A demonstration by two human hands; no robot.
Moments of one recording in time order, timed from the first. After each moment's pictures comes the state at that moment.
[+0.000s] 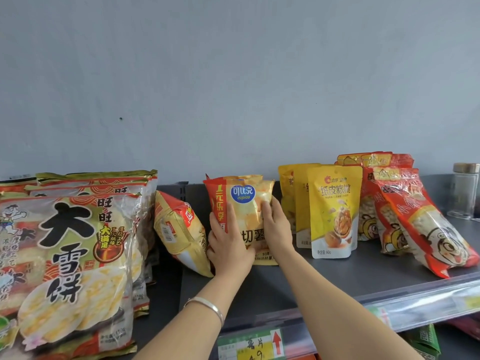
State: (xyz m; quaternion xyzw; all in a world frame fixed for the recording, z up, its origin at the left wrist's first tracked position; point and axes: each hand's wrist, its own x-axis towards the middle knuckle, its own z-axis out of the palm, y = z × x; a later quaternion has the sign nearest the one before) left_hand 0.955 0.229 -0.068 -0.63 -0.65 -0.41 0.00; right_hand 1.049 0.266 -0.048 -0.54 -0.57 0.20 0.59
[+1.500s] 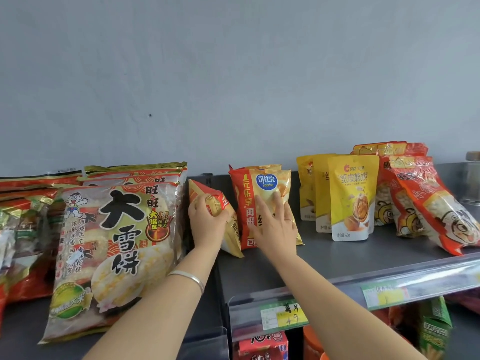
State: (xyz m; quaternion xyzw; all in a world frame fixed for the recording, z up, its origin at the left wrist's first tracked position) left_hand 0.852 0.210 -0.038 -0.52 -0.56 -0.63 -0.15; right_hand 0.989 0.208 -0.065 -0.64 -0.68 -0.06 0.36
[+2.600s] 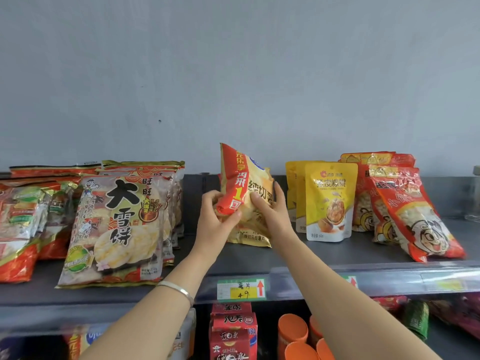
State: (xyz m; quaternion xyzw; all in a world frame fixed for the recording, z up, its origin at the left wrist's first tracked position) left_hand 0.923 0.113 -0.038 -0.60 -0.39 -0.66 -0.20; right_hand 1.060 0.164 -0.032 -0.28 -0.56 0.48 0.61
